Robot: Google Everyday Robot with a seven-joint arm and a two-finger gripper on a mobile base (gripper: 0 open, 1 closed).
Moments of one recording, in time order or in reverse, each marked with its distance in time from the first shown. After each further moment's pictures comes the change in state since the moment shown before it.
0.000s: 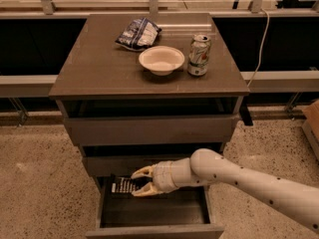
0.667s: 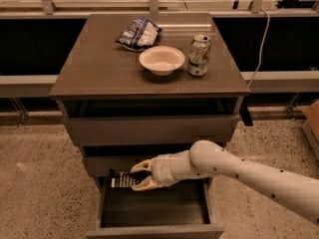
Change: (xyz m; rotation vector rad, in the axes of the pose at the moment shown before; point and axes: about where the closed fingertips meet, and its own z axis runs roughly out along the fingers) arm -0.026 -0.017 -0.019 0.002 0.041 -0.049
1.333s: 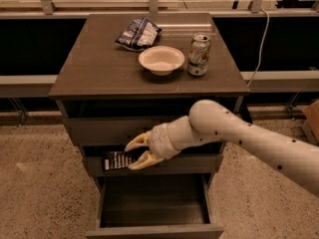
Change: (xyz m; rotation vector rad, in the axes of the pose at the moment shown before) arm -0.085 -0.046 -0.051 -0.093 0.009 -0.096
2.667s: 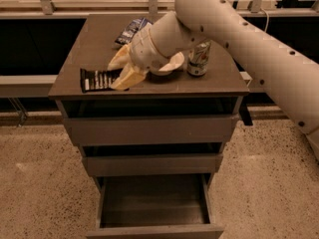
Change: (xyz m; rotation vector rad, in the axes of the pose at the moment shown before) arm -0.140 -0.172 -0.104 0.056 0.117 -0.045
